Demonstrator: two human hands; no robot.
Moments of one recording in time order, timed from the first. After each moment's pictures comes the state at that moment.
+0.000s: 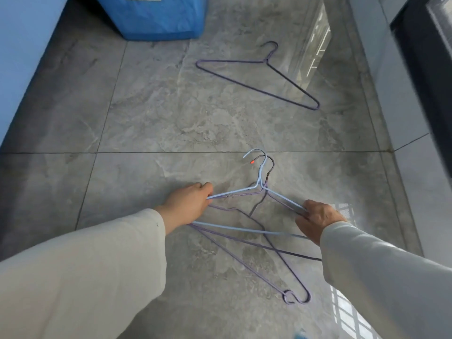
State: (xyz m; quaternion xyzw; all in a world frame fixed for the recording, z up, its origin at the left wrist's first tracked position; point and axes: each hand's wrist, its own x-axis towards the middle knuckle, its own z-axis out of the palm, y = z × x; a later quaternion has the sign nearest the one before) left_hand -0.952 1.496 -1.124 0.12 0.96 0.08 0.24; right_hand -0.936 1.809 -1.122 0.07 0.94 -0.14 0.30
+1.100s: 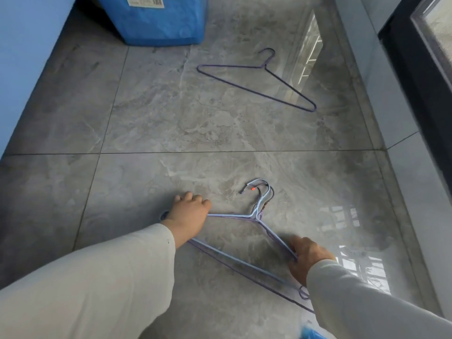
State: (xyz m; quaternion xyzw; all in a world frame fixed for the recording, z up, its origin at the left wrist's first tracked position) left_hand -0.918 1.491 -1.132 0.13 0.95 -0.10 0.28; right_hand -0.850 1.771 -1.126 0.06 0.92 -0.11 0.36
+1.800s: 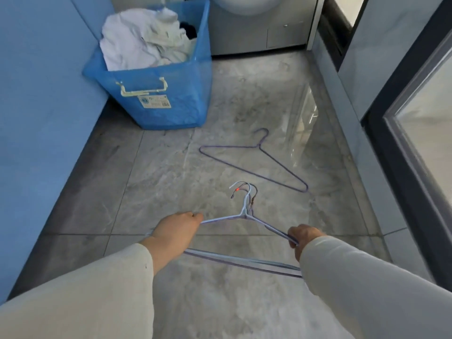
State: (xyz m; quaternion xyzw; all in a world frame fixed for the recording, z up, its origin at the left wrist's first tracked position) left_hand -1.077 1.507 -0.983 0.11 0.96 -0.08 0.24; right_hand -1.097 1.804 -1.043 -0.06 0.92 -0.07 0.39
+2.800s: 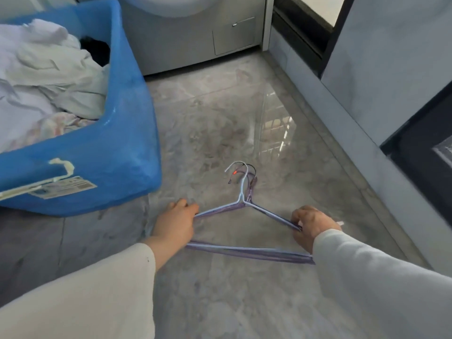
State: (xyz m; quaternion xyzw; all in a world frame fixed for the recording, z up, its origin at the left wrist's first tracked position) left_hand -1.415 1.497 -1.102 0.15 0.97 -0.02 0.19; right_hand -1.338 1.794 -1.118 0.15 0.95 -0.17 0.23
